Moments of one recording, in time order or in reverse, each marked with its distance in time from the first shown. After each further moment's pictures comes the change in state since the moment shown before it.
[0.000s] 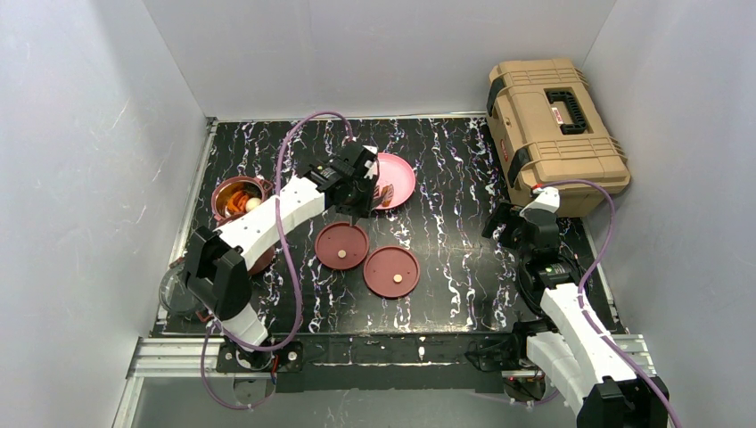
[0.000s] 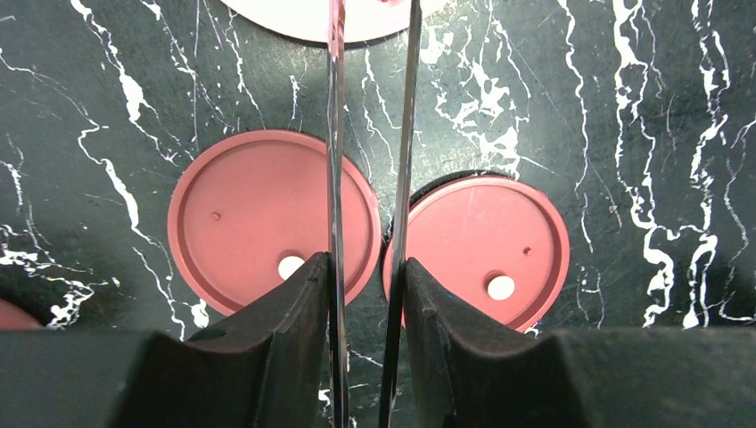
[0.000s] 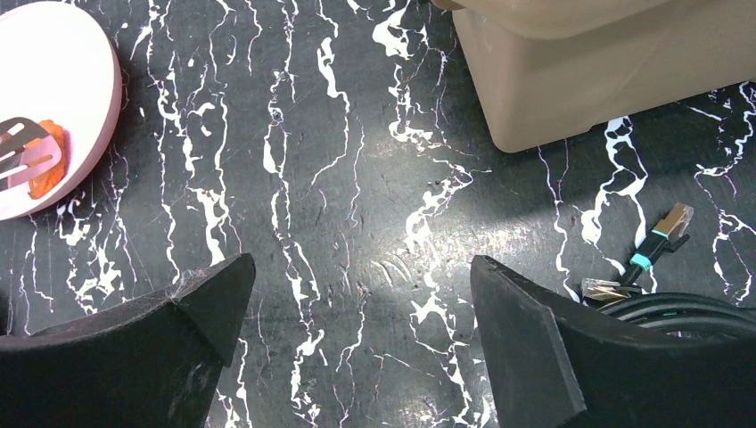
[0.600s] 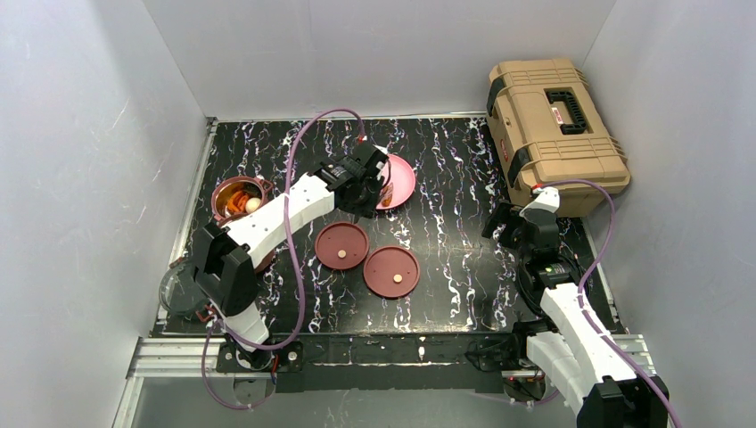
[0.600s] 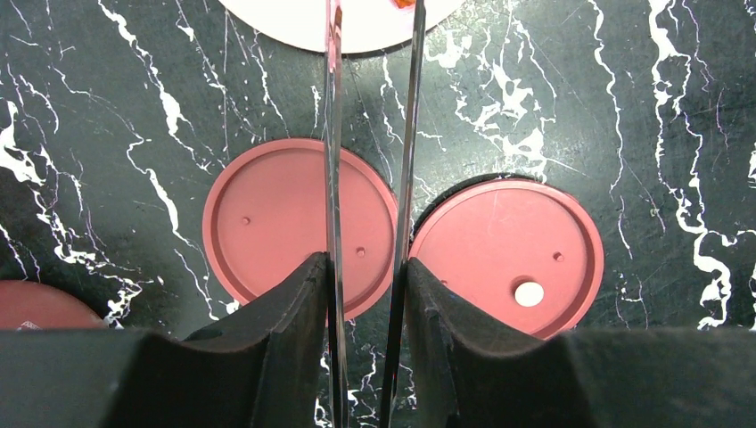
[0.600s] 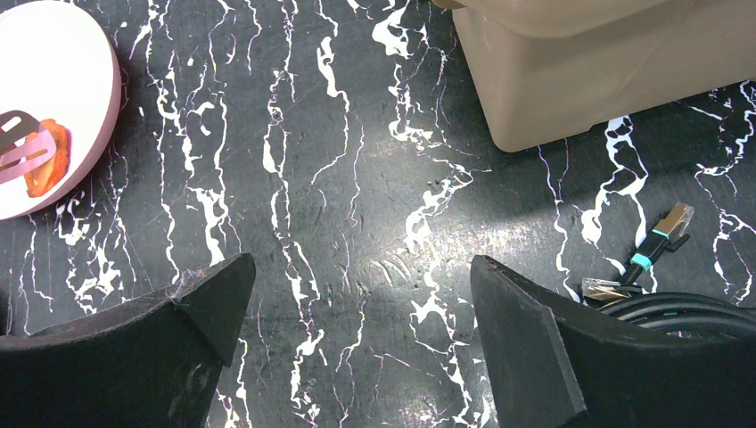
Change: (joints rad) left arm -0.067 0.040 0.077 -0.064 -0.119 0.059; right arm 0.000 0.002 0.000 0.000 0.000 0.000
